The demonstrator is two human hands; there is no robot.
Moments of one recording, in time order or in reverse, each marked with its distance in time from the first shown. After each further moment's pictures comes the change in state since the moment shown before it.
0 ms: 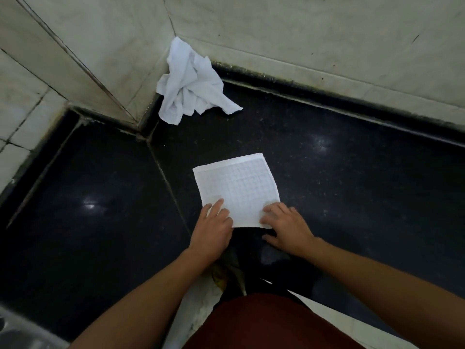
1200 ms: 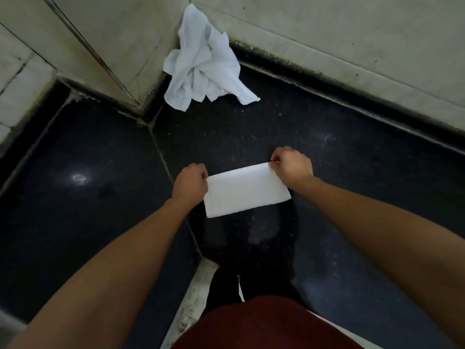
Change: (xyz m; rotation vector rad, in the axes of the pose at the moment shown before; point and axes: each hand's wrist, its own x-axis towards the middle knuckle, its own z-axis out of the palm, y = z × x) left_hand 0.080 -0.115 0.009 -0.518 0.013 -0.542; right_hand 0.158 0.045 -0.046 0.136 -0.057 0.433
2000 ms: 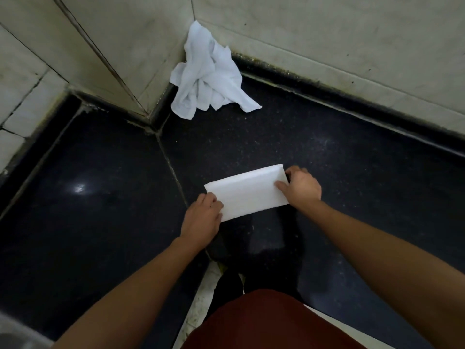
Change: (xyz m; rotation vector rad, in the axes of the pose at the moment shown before) left_hand -0.071 -0.016 0.025 0.244 0.020 0.344; right_hand -0.048 -0.008 0.009 0.079 0.023 0.291
